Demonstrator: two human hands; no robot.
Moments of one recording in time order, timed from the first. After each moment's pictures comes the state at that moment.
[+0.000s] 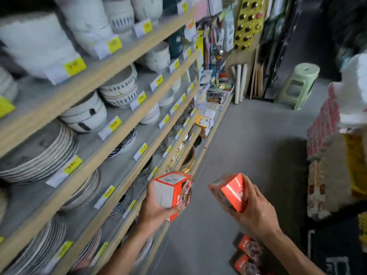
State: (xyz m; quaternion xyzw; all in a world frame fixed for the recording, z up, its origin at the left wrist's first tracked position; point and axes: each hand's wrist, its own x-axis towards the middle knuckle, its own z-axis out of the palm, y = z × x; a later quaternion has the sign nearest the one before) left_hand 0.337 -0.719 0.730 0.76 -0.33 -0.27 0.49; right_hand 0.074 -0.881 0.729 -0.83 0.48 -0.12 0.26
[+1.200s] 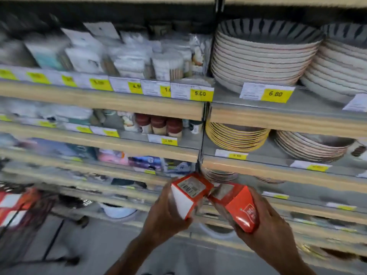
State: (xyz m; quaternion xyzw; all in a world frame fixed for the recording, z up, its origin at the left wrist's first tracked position) left_hand 0.301 -0.341 0.780 0.87 0.07 0.09 0.48; right_hand 0.343 -0.622 0.811 -0.96 -0.13 -0.01 0.24
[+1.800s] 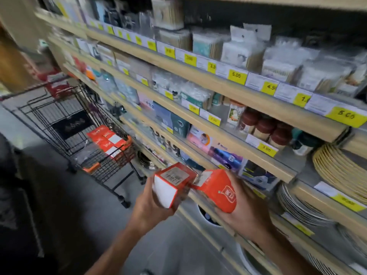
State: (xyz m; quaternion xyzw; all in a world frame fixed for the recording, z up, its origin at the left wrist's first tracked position) left_hand 0.131 -0.225 0.787 0.78 0.35 0.23 0.47; right_hand 0.347 -0.416 0.818 -0.85 -0.47 0.09 0.24
